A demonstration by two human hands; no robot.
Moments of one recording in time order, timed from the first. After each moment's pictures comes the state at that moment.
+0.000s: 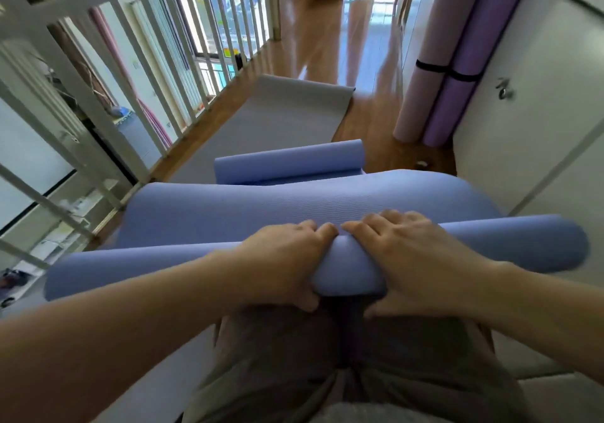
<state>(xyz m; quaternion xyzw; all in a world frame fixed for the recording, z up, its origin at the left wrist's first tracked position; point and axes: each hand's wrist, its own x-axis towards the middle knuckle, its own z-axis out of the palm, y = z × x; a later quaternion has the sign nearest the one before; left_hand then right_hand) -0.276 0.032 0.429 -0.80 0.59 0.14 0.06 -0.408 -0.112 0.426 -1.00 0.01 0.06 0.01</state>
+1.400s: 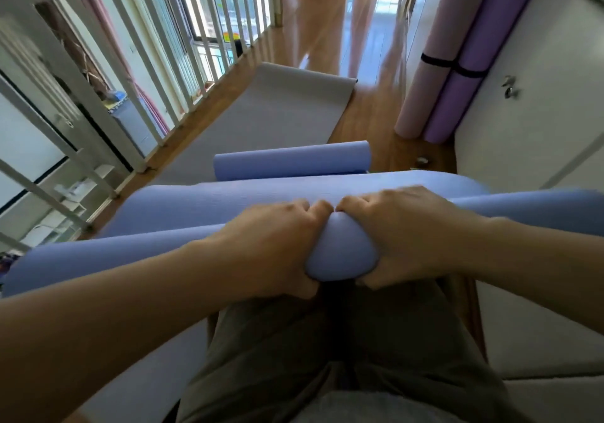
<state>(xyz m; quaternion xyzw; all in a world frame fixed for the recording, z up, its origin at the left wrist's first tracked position) -0.262 0.030 0.448 -0.82 0.57 0.08 0.01 -0.373 -0.124 0.472 -0.99 0.00 0.14 0.03</state>
